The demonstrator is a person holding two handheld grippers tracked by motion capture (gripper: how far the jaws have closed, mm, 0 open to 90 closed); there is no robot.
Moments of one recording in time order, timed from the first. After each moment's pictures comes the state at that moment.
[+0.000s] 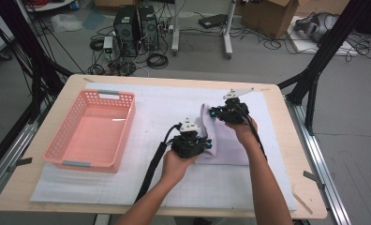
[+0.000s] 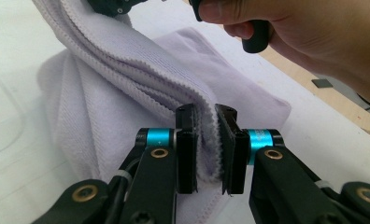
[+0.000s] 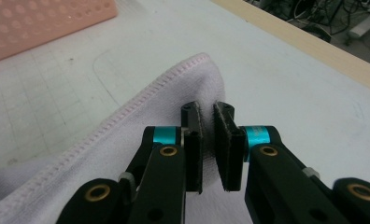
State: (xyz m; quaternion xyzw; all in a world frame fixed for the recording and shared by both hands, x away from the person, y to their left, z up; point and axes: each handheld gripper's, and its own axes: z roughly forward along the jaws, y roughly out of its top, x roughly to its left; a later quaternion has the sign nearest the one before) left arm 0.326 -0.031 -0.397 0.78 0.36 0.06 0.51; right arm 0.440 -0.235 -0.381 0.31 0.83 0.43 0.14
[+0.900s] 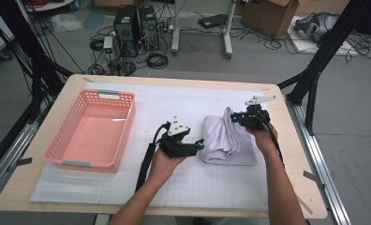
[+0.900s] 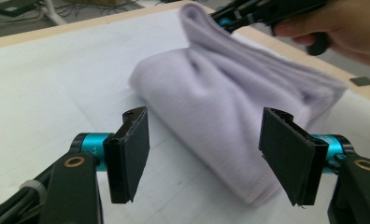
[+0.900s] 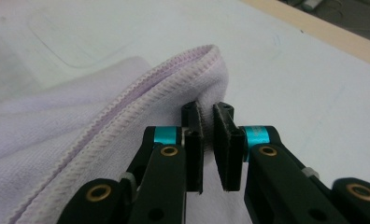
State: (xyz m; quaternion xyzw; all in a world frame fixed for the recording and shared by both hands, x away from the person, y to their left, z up) left arm 0.326 0.012 -0.399 0.77 0.35 0.15 0.52; right arm 0.429 -0.301 -0.397 0.36 0.83 0.40 0.17
